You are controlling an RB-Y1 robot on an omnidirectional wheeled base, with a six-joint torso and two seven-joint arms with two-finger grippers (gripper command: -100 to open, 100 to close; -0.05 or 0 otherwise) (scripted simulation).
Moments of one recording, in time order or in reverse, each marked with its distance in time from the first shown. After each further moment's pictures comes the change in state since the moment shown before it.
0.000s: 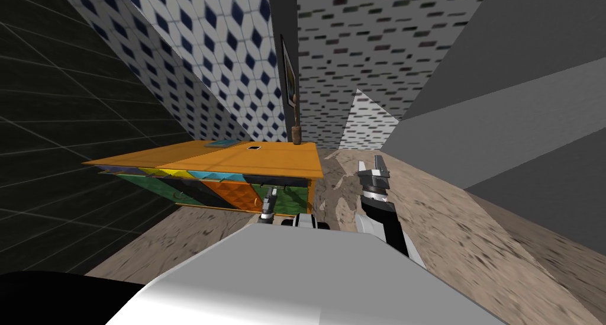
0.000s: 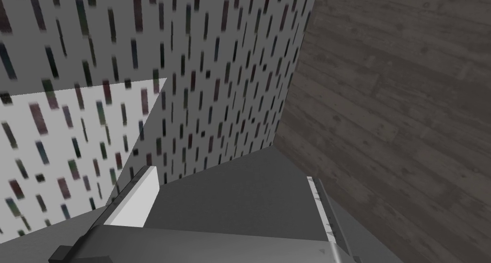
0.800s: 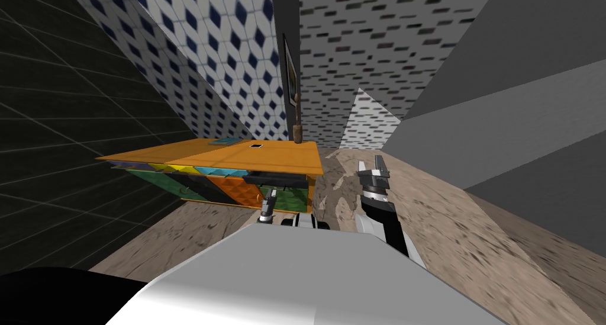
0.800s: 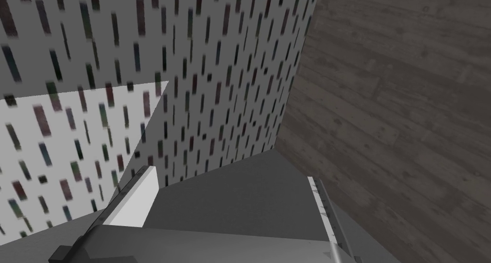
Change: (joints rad) left arm 0.056 0.007 -0.018 -0.072 -0.008 0.020 0.010; right arm 0.000 0.000 0.000 0.000 0.000 0.000 0.000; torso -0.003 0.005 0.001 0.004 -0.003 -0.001
